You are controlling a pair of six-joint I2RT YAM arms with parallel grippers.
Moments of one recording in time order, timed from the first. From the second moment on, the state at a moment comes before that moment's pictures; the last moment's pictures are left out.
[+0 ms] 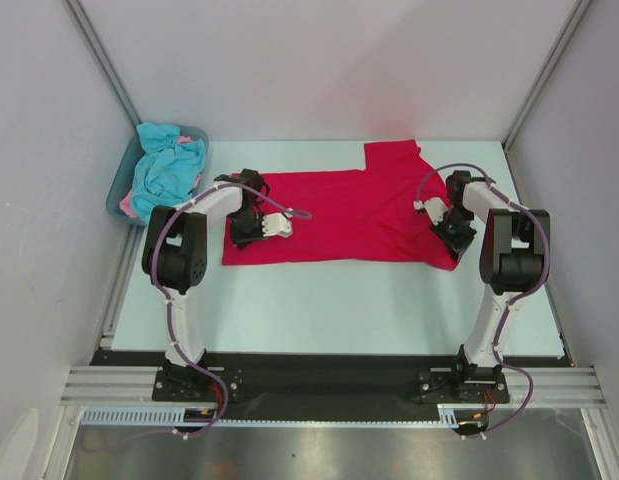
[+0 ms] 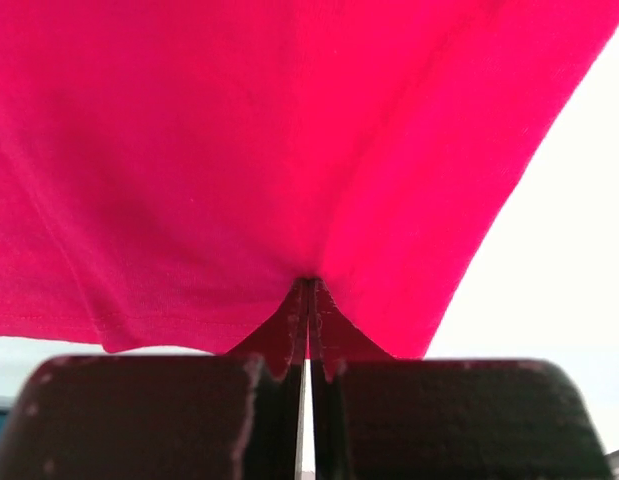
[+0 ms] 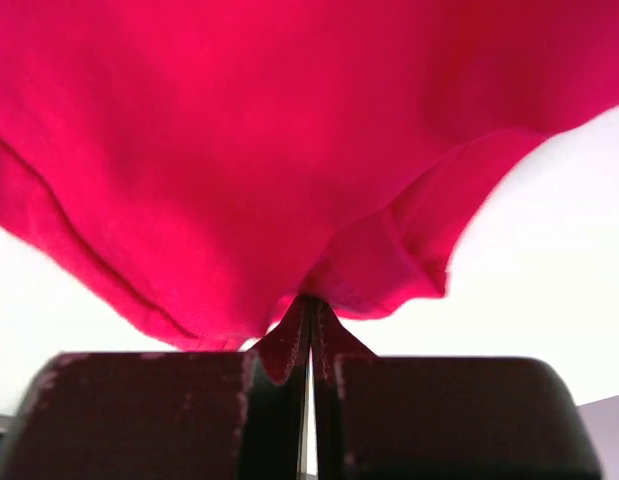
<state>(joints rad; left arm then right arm) -0.27 2.06 1.50 -0.97 0.06 1.16 -0.03 1.99 1.41 -0.97 0.02 -0.73</state>
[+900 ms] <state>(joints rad) -0.24 2.06 1.47 -0.97 -0.02 1.22 -0.08 2.08 1.51 -0.98 0.03 -0.71</state>
